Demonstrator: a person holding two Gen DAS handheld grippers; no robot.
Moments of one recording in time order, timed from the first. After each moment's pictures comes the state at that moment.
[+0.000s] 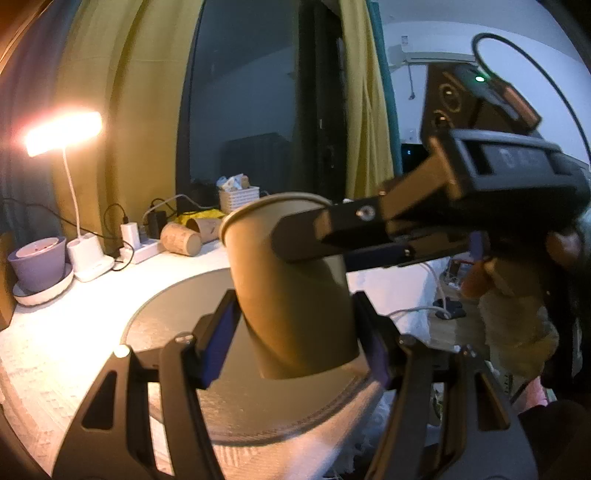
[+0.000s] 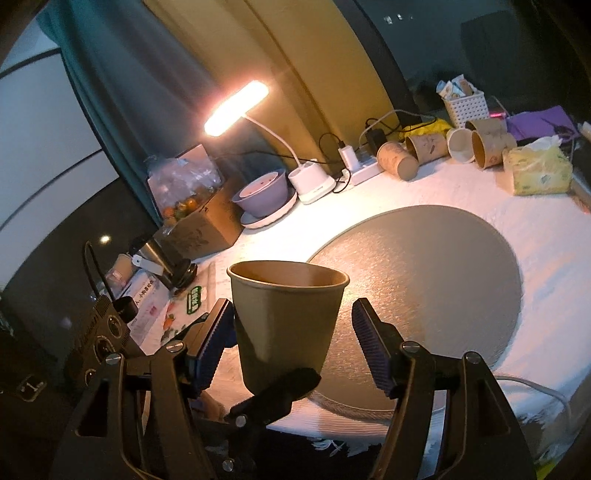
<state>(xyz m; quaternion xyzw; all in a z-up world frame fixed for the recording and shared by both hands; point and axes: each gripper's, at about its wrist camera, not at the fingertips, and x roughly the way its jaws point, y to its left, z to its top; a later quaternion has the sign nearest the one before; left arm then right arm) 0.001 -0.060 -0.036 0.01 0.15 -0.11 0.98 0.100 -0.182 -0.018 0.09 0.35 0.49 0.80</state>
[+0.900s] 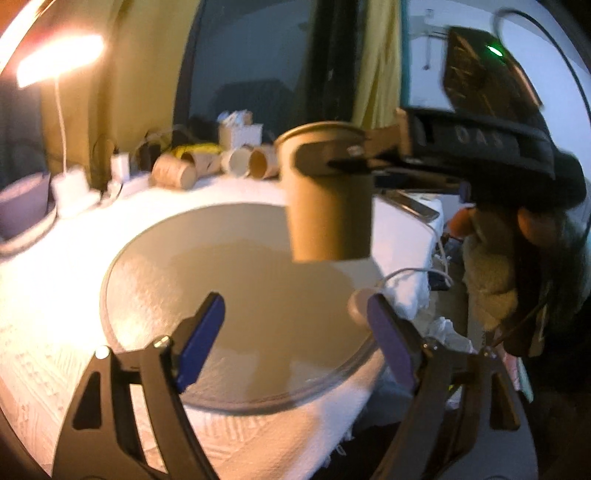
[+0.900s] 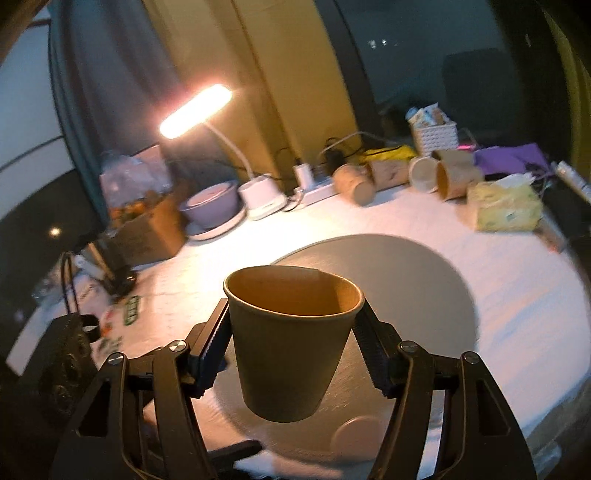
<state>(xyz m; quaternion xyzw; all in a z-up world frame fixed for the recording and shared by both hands) 0.025 -0.038 -0.061 -0.05 0.28 -0.13 0.95 0.127 -0.170 -0.026 0.02 0.31 0.40 0.86</state>
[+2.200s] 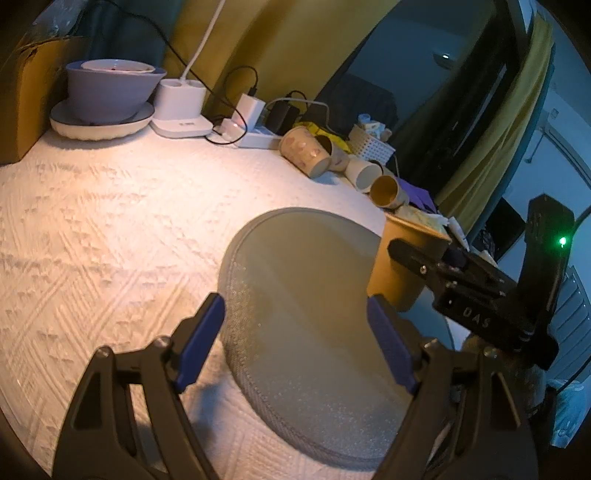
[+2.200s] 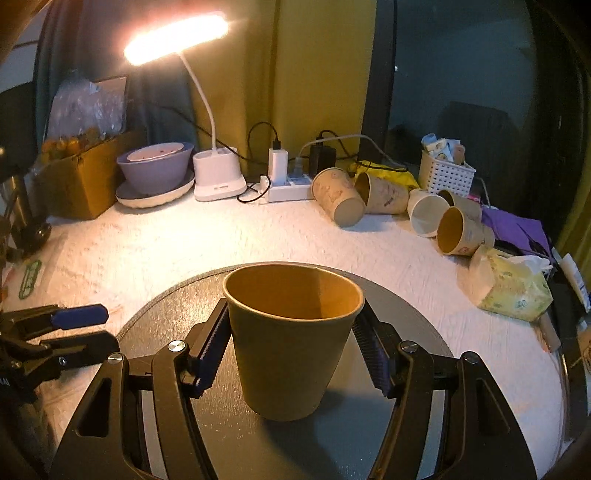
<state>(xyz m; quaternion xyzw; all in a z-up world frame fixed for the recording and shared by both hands) 0.072 0.096 -0.076 -0.26 0.31 0.00 0.92 0.190 -0.073 -0.058 -0.14 0.27 0.34 0.89</state>
